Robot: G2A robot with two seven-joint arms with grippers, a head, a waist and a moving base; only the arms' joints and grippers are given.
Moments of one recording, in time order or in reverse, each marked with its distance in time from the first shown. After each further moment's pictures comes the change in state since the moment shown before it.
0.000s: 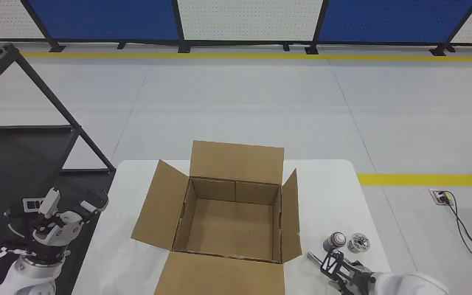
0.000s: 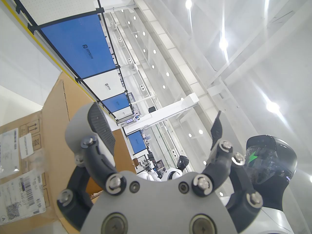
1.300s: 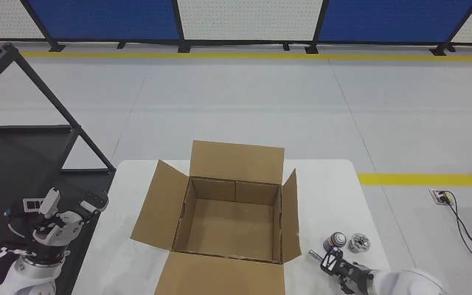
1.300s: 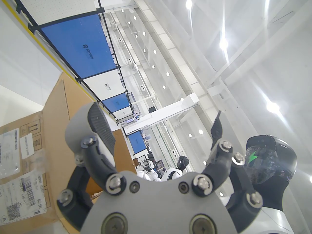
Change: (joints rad) left arm 0.000 0.000 0.000 0.000 0.000 0.000 0.000; right arm 0.013 0.009 -0.003 0.040 0.007 0.011 -0.030
